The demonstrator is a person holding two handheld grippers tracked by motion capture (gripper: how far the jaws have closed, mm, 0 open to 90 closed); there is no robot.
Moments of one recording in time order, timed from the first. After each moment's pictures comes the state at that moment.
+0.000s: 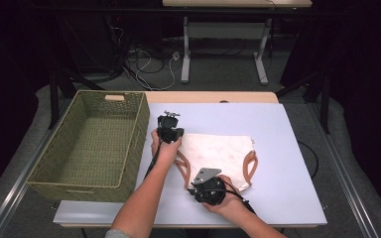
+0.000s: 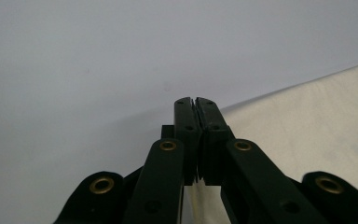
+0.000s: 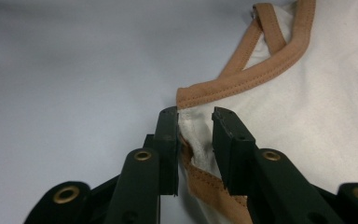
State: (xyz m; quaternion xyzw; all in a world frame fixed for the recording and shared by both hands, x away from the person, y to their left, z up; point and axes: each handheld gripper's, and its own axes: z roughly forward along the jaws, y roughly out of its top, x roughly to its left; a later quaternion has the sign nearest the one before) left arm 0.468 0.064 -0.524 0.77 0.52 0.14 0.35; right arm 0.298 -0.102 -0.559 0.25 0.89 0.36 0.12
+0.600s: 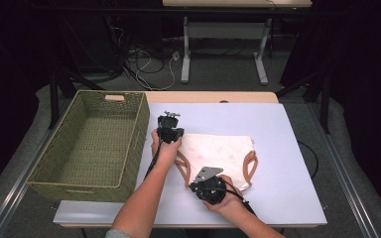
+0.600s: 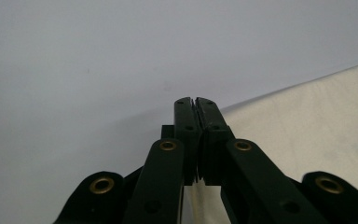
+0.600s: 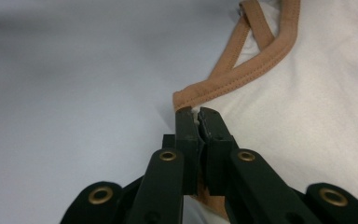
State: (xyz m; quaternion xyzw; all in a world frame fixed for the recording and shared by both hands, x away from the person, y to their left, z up) left arm 0.468 0.064 -0.524 0.77 0.52 0.14 0.35; right arm 0.299 -0.103 -0.560 0.29 0.87 0.37 0.12
